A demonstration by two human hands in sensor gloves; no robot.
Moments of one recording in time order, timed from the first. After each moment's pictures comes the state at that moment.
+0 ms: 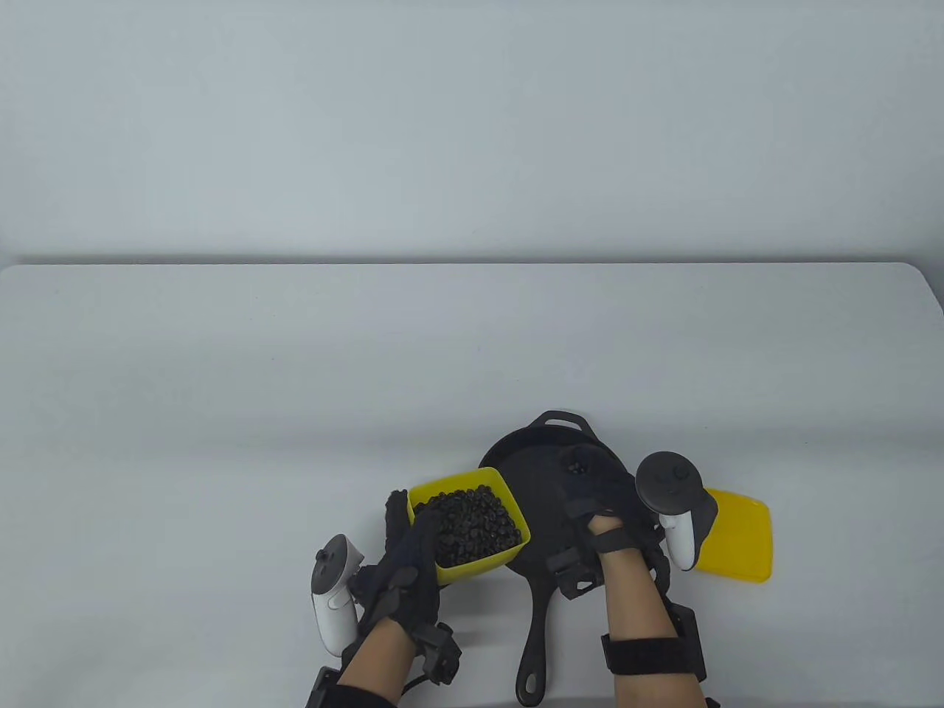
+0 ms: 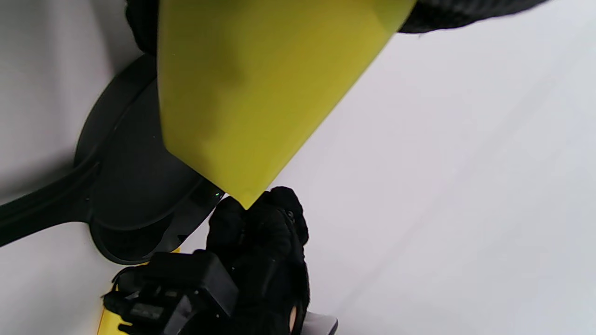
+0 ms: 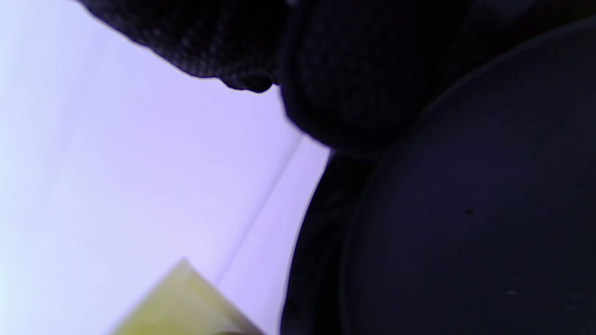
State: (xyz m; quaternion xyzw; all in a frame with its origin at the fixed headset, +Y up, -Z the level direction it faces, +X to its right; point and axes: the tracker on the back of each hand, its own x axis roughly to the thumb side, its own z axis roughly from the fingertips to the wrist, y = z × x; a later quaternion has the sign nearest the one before) left_hand -0.131 -0.795 -0.232 -0.19 0.02 0.82 0.55; right_hand 0.174 -0.743 -0.310 -0.06 0.01 0.87 0.49
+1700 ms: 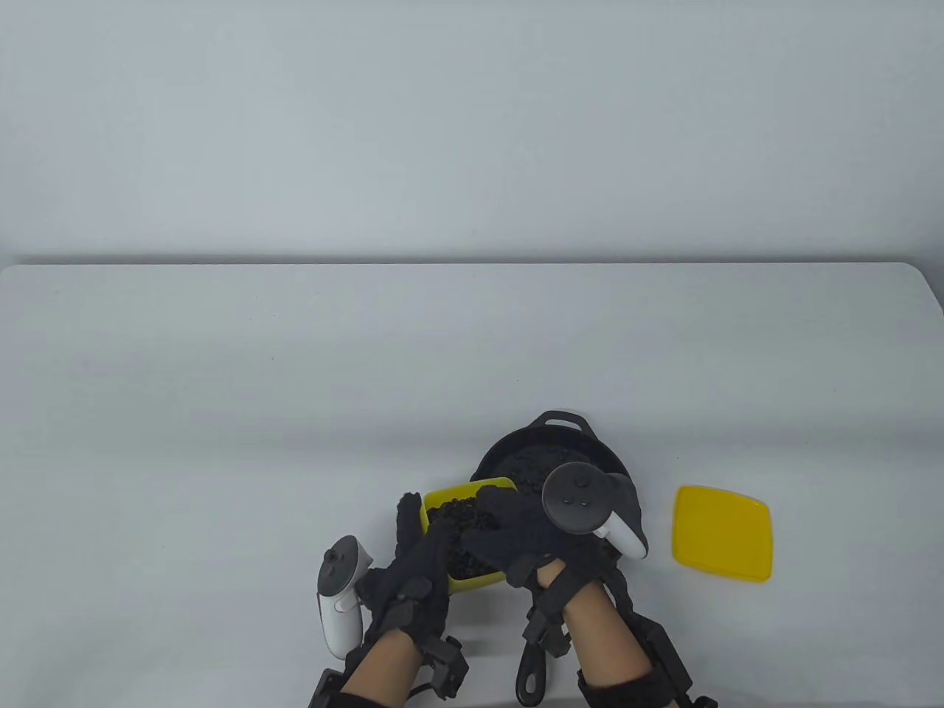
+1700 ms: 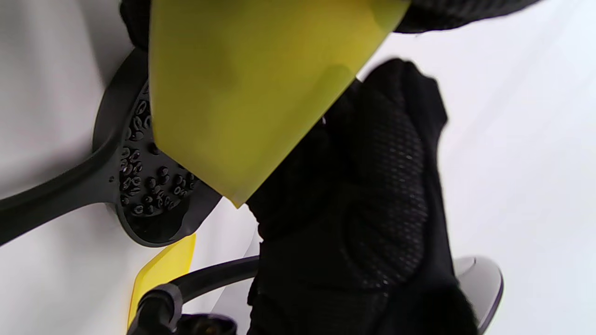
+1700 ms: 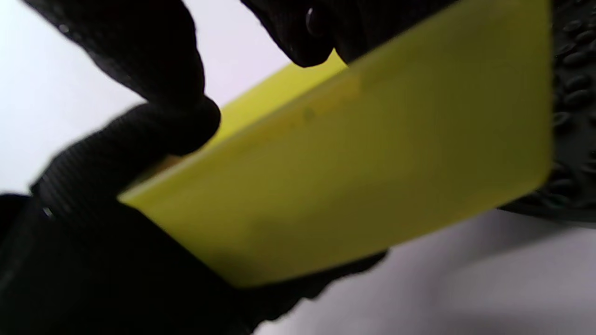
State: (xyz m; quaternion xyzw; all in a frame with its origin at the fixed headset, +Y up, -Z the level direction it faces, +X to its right) left_hand -0.119 -0.791 -0.227 -0.19 -0.02 0.79 0.59; right_hand 0.083 -0.704 -0.280 0.23 0.17 0.88 0.38
